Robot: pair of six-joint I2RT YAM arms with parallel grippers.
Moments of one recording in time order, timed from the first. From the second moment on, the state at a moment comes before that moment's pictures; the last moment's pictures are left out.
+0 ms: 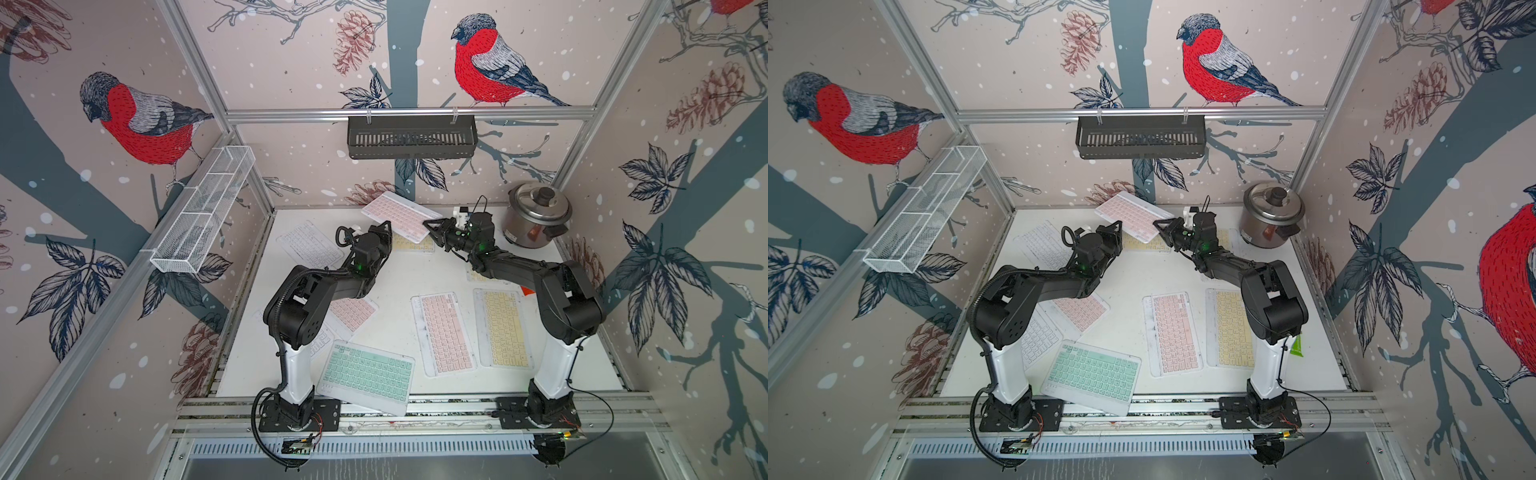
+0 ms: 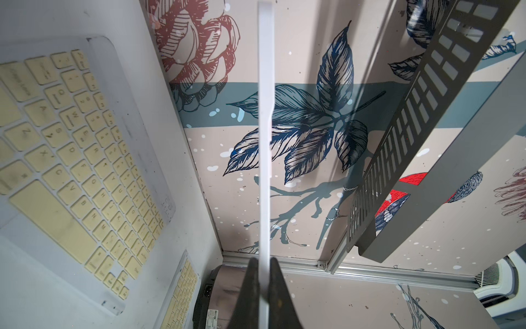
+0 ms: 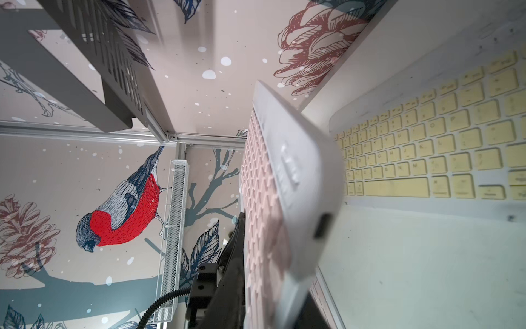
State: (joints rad) left arm -0.49 1.94 1.01 0.88 -0.16 -1.61; right arm 0.36 1.92 1.16 0.57 -0.57 1.29
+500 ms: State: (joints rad) left arm -0.35 1.86 1.07 0.74 0.20 -1.45; right arm 0.21 2.27 1.68 0.10 -0.83 0.78
